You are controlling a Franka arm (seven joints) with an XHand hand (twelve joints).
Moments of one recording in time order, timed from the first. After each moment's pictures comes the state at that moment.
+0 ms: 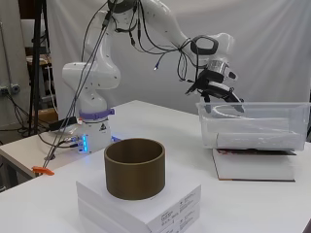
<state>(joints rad) -1.10 -0.61 1.70 -2.15 0.07 1.97 -1.10</state>
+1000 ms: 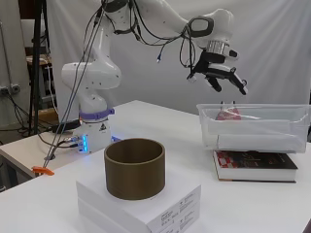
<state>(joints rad) -0.99 -0.70 1.42 -2.11 0.29 1.88 -1.19</state>
